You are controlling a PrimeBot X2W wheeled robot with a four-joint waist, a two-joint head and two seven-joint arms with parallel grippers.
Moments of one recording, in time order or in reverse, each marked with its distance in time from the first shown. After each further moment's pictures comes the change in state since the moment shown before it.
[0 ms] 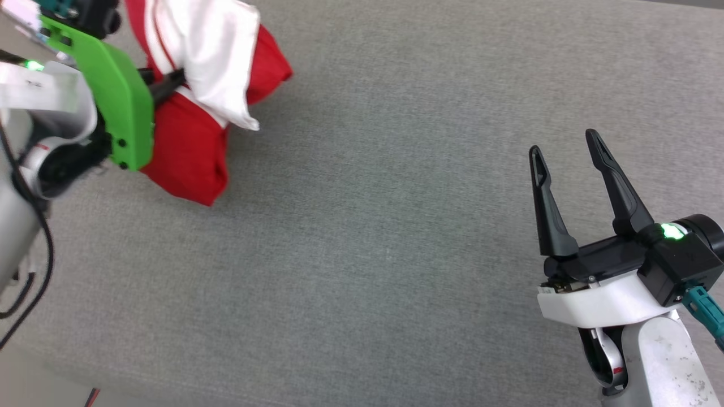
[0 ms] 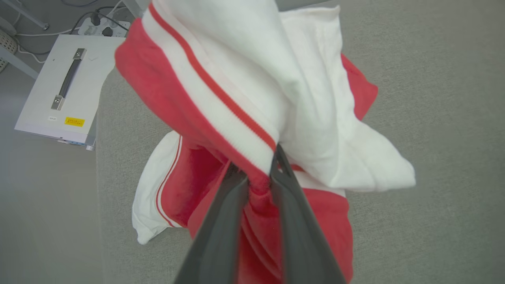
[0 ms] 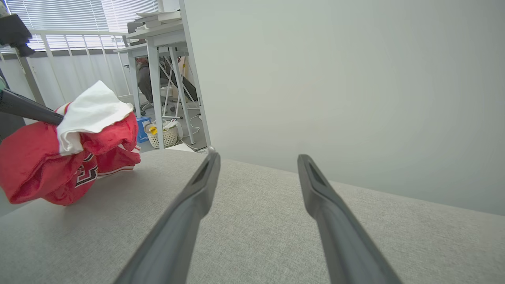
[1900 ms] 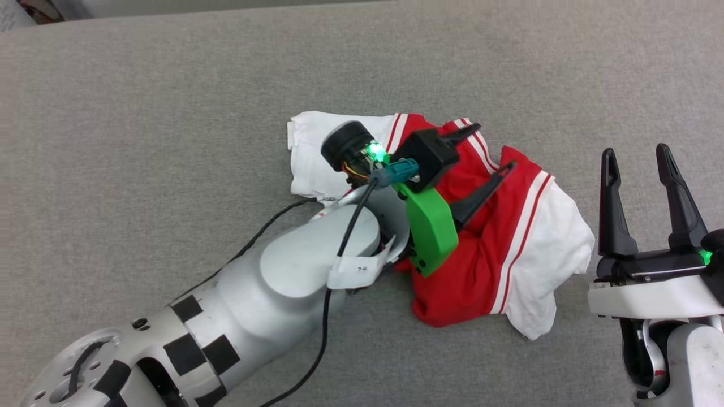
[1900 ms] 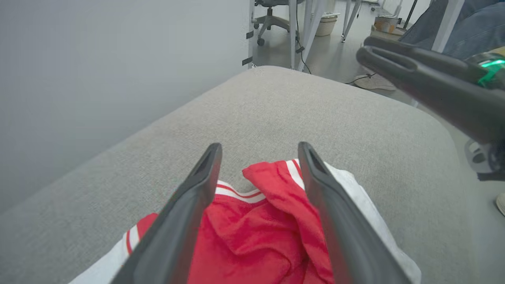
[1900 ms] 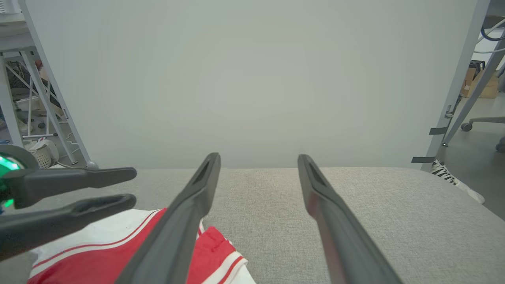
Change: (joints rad) left arm 0.033 -0.629 -0.378 0.202 0.252 0.063 -0.688; right arm 0.034 0.008 -0.168 0.033 0.076 0.000 0.000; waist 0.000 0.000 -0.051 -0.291
